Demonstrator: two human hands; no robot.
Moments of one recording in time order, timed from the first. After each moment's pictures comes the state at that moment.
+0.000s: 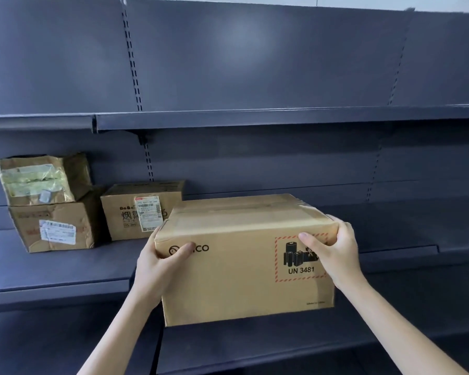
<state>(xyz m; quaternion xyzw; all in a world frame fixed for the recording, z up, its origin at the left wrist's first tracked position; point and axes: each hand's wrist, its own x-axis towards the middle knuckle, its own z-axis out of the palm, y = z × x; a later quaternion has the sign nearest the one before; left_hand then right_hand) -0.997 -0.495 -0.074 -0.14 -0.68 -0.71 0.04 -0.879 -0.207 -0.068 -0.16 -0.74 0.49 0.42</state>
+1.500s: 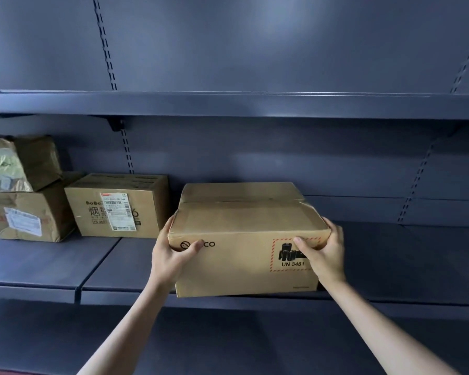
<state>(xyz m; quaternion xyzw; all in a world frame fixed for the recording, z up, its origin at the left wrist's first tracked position) -1.081 -0.338 -0.105 -0.10 -0.74 -0.66 0.10 -1.022 -0.042 -0.120 -0.10 -0.76 0.49 0.42</state>
